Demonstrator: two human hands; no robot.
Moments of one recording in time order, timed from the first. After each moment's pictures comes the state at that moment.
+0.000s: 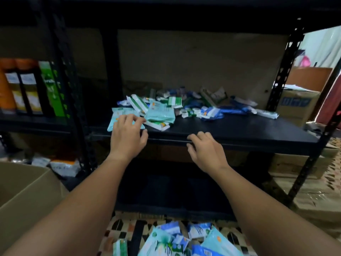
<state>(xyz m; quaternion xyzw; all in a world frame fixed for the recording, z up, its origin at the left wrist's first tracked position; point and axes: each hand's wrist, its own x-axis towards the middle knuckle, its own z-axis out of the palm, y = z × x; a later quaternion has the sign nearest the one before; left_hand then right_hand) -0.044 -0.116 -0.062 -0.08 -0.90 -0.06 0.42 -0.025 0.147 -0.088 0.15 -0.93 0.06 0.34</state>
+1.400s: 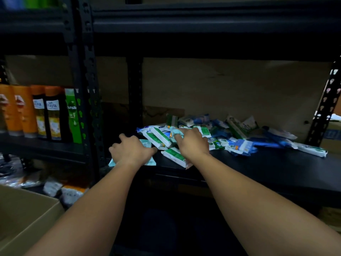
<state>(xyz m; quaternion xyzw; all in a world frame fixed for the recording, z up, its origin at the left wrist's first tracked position) -0.122 -0.164 -0.007 0.22 -0.95 -0.13 0.17 -0.151 0.014 0.012 0.06 -0.96 0.23 0.15</state>
